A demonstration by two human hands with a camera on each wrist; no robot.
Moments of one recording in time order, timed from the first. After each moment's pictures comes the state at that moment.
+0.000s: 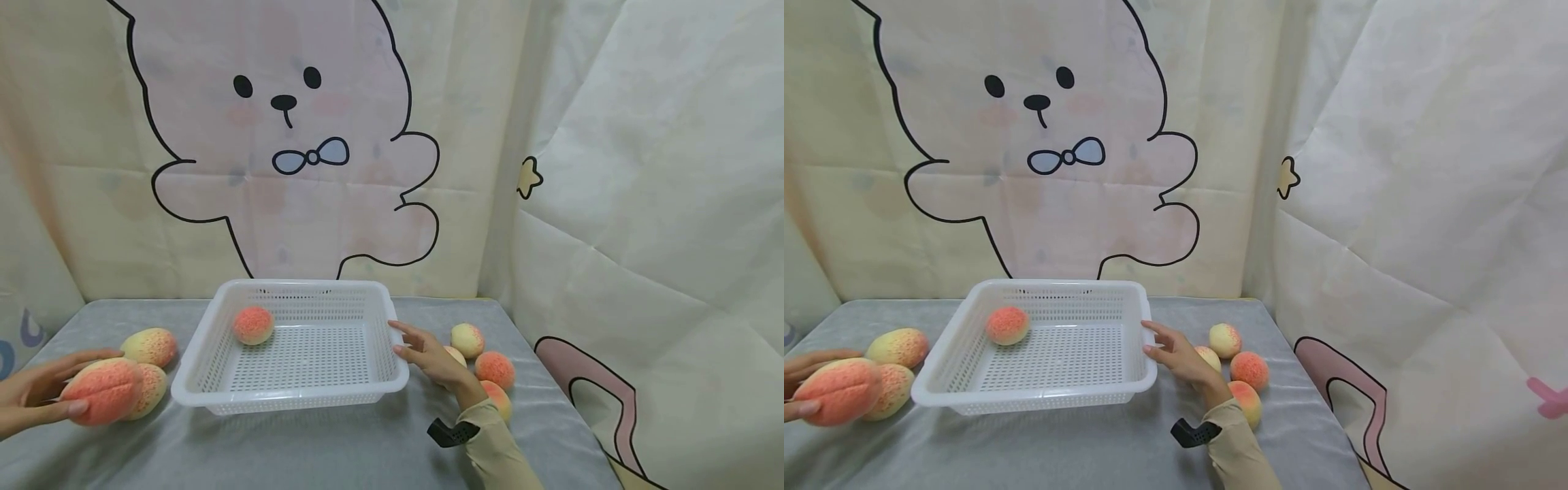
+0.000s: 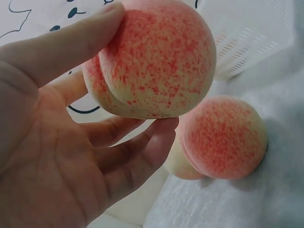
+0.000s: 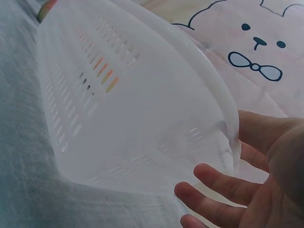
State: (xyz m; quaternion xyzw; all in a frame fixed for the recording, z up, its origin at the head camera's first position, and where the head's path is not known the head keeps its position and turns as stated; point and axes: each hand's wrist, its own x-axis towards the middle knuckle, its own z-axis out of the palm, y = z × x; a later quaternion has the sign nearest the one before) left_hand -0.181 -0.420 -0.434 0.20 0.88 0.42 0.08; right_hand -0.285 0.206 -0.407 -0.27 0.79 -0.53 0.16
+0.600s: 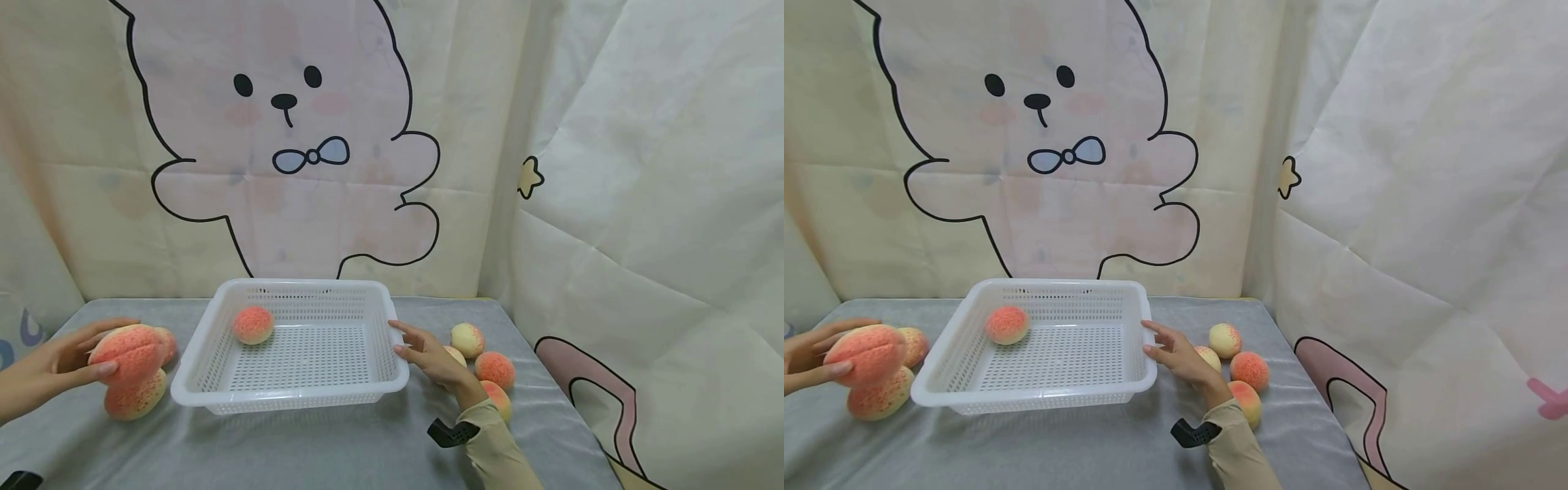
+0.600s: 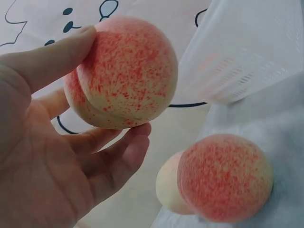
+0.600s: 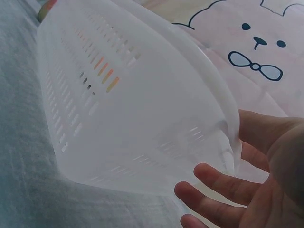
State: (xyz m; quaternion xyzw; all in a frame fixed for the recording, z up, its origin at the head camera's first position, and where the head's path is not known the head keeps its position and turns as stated) left_hand -0.189 -0.379 -0.393 0.13 0.91 0.40 0.04; right_hand -0.285 0.206 -0.407 -0.26 0.79 -0.54 0.16
